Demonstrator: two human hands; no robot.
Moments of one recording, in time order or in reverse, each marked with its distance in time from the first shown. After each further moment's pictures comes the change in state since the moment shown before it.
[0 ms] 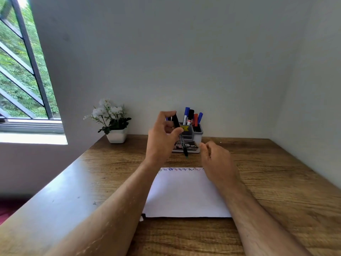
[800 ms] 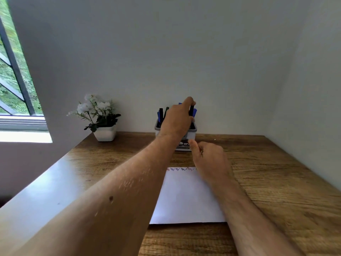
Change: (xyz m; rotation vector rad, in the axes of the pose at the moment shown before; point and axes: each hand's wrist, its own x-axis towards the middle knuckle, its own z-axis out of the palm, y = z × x) left_hand 0.067 0.001 0.068 0.598 -0.261 0.144; right_hand 0.011 0.001 0.006 -0.100 0.014 0.047
